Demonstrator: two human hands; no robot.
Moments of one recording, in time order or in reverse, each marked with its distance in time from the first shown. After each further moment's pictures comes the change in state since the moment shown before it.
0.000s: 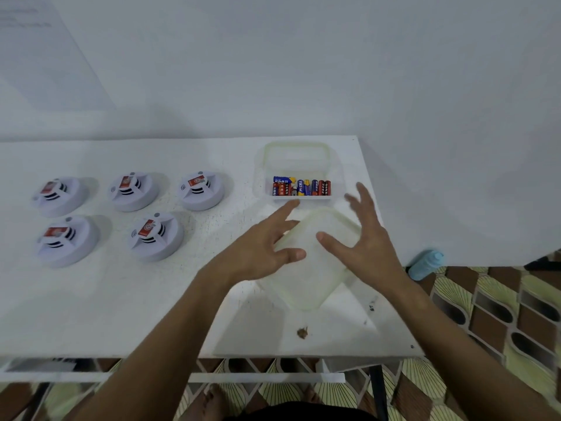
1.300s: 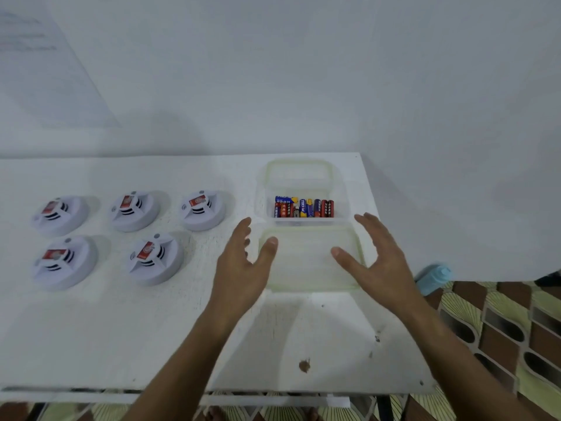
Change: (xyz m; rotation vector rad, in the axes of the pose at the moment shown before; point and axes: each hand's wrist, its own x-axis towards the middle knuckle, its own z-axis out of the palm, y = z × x) left_hand -0.008 -0.005 0.007 -0.172 0.622 -0.103; right_hand 0.013 0.005 -0.014 -0.073 0.008 0.060
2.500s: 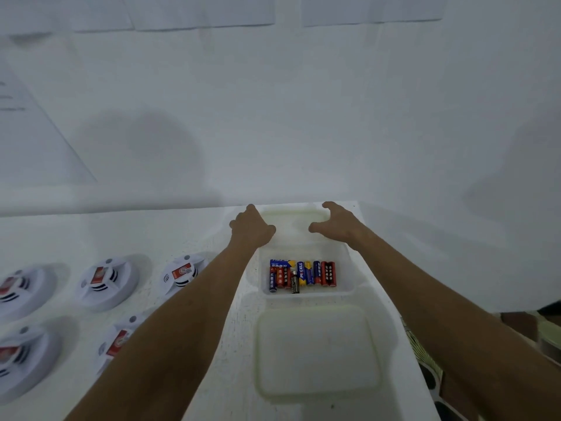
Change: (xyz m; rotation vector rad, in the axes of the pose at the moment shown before) left_hand 0.251 0.030 0.052 0.529 -0.109 -0.071; right_hand 0.243 -0.018 0.023 -0.135 -0.221 0.250
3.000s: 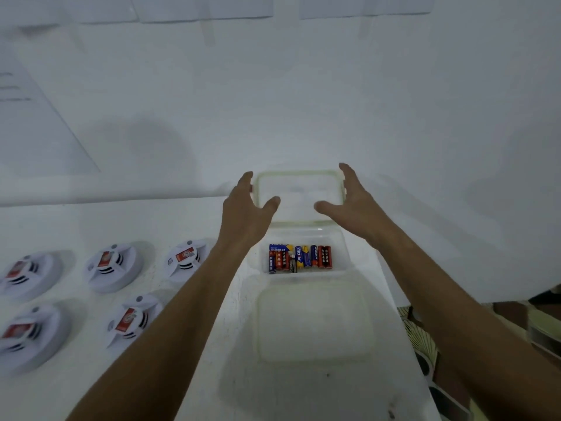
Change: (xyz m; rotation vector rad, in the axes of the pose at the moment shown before) left_hand -0.090 0.012 -0.046 -0.391 0.207 0.247; right_hand -0.094 -0.018 -0.028 0.182 0.141 -0.223
